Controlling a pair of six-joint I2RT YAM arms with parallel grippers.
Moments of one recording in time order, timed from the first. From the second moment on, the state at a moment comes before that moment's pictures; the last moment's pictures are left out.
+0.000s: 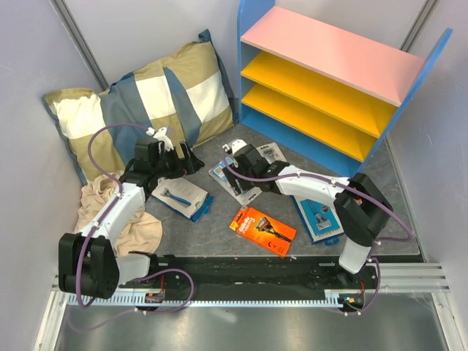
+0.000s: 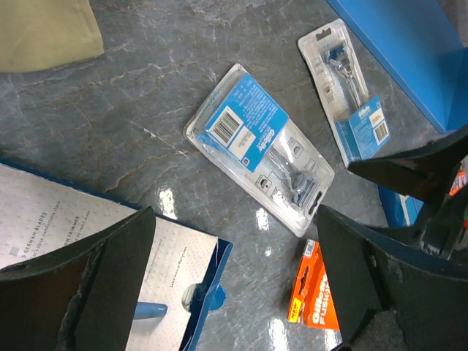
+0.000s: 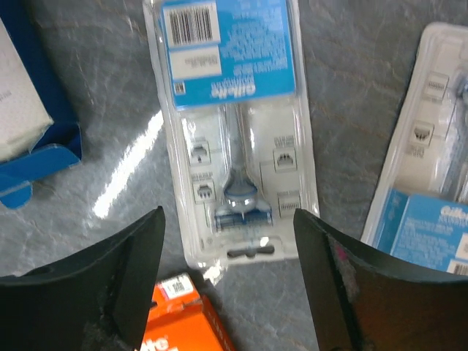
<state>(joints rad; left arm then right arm) -0.15 1.22 0.79 -0.17 0.35 -0.43 0.83 1.74 1.18 -0.26 0.15 0.16</state>
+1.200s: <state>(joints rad) -0.15 1.23 0.75 -0.19 0.38 -0.43 0.83 2.04 1.31 -0.10 0.20 0.15</state>
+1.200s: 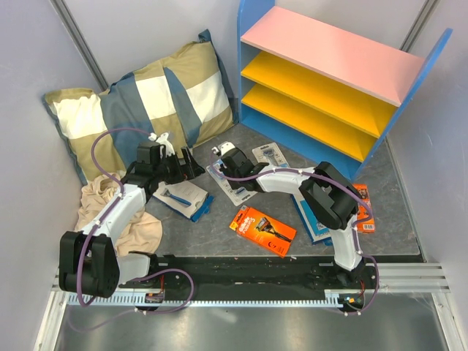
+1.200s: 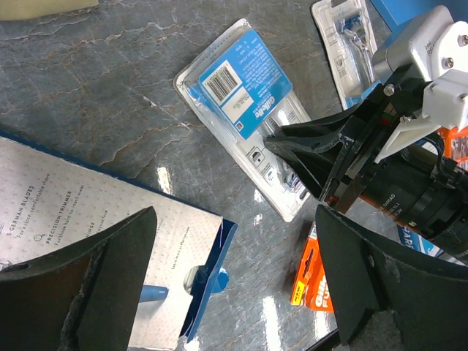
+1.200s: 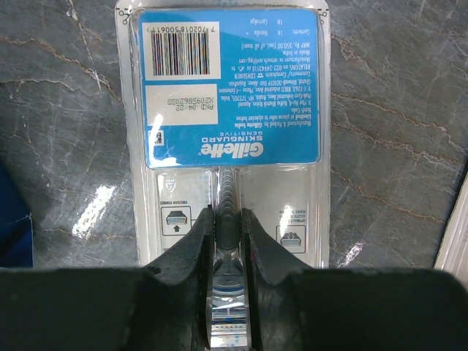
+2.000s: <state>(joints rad) -0.15 1.32 1.09 -0.40 0.46 -0.43 0.84 1.71 1.34 -0.33 -0.03 -0.01</state>
